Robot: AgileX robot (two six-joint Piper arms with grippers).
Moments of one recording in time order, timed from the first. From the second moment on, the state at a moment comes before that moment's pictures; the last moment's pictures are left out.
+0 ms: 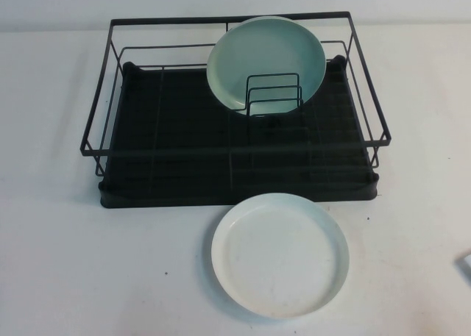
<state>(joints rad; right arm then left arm) 0.17 -0.01 0.03 0.21 0.35 -0.28 -0.09 -0.01 0.02 0.08 0.35 -0.06</state>
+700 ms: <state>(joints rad) 0.17 -0.01 0.03 -0.05 0.35 -0.40 -0.09 -0.01 0.02 0.08 0.35 -0.06</state>
